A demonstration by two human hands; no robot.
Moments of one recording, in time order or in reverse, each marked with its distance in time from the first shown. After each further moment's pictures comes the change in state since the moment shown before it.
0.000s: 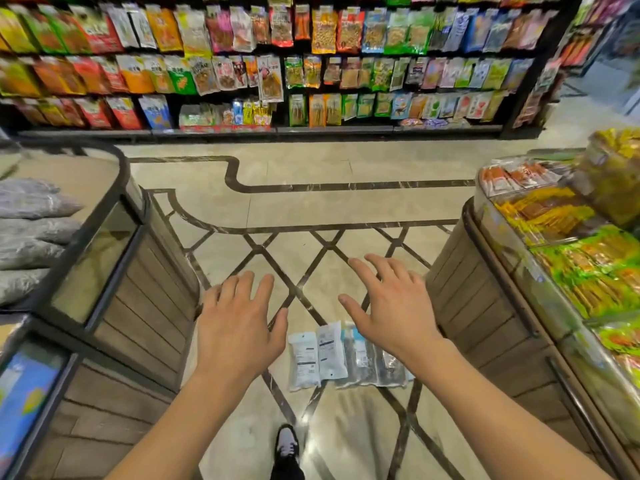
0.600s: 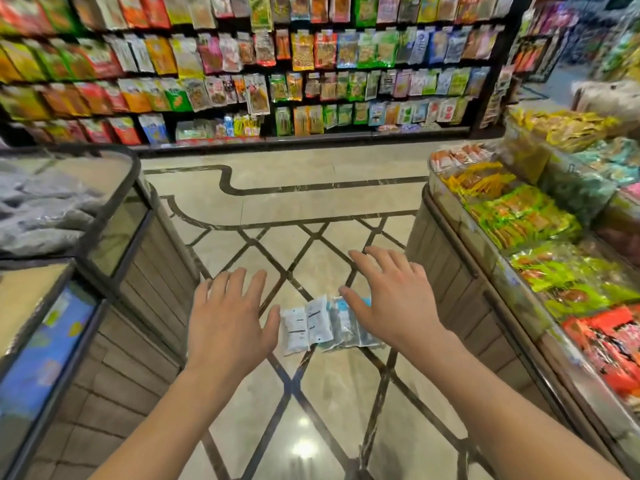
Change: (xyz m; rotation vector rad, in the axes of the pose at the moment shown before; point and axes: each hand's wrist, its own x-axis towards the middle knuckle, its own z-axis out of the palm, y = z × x) left_hand -0.226 0.071 -0.080 0.067 0.091 0.008; right_hand -0.243 0.003 -0.095 0.035 0.090 0.035
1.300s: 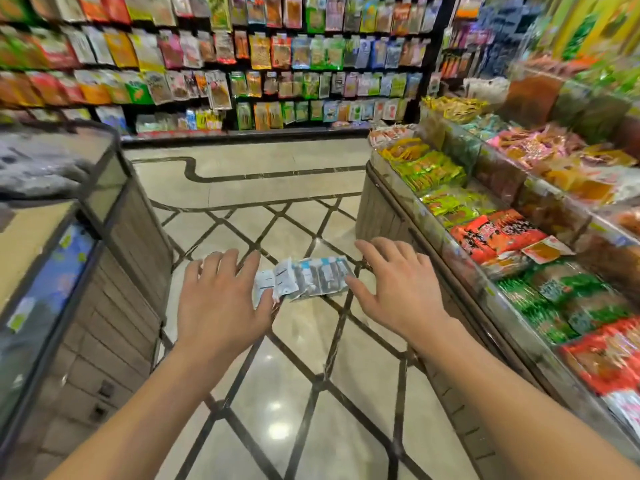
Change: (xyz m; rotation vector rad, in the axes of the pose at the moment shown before) left_hand -0.294 0.027 -0.107 -0.092 0.072 0.146; right_hand -0.327 -0.047 -0.120 -0.116 0.015 0.107
